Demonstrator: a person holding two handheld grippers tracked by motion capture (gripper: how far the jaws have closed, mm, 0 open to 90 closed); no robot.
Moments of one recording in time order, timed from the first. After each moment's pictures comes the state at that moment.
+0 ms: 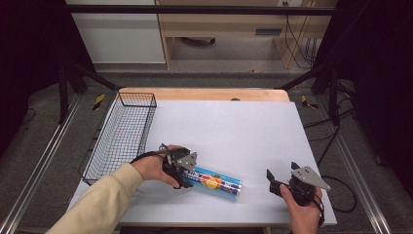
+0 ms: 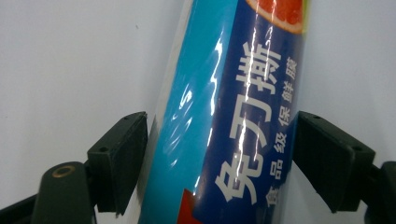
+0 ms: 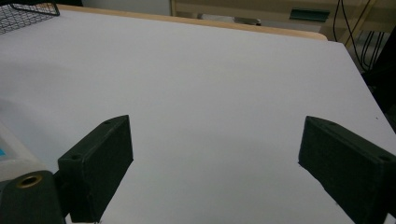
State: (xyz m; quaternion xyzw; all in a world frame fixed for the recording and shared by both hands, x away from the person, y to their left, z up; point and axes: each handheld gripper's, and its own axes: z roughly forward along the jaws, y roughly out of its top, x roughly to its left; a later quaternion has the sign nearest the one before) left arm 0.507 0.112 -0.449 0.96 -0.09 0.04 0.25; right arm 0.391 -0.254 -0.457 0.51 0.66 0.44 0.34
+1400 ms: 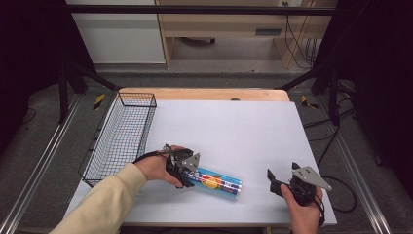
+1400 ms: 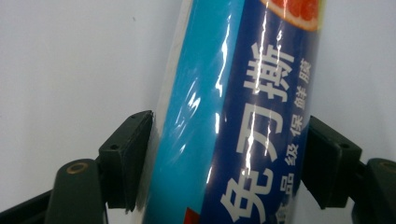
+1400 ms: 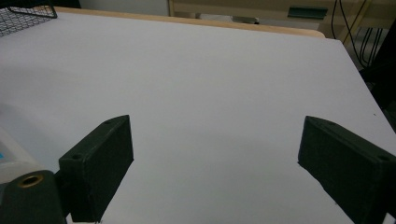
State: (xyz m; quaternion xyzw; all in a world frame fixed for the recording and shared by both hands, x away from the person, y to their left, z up) left arm 0.507 0.103 -0.450 0.97 -0.09 0.05 0.22; right arm 0.391 -0.256 -0.457 0.51 0.66 0.44 0.33
